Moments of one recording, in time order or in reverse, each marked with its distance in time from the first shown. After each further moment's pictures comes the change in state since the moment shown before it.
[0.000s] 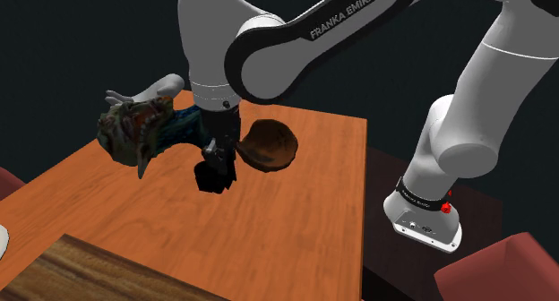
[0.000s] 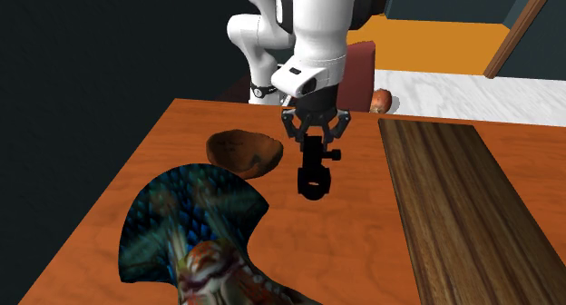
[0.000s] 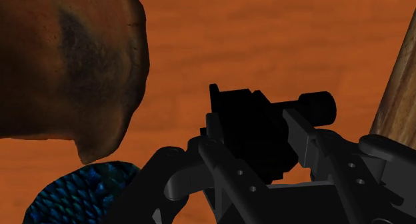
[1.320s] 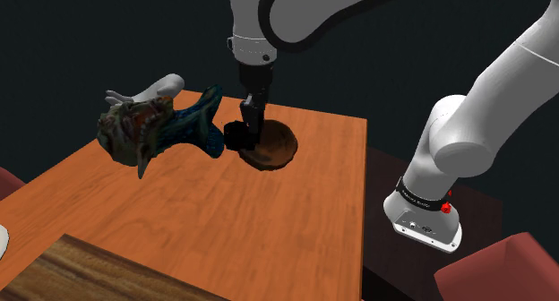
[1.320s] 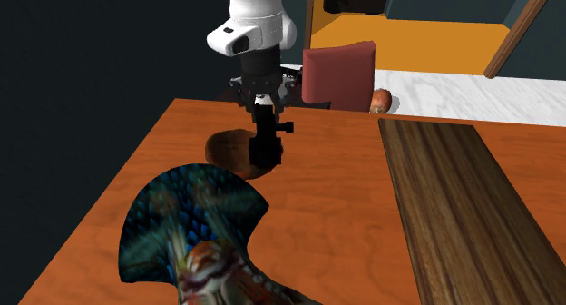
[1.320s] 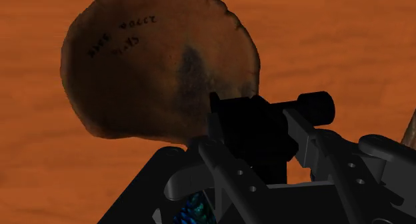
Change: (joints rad) arm -0.069 -0.239 -0.151 -0.124 0.086 -0.114 -0.260
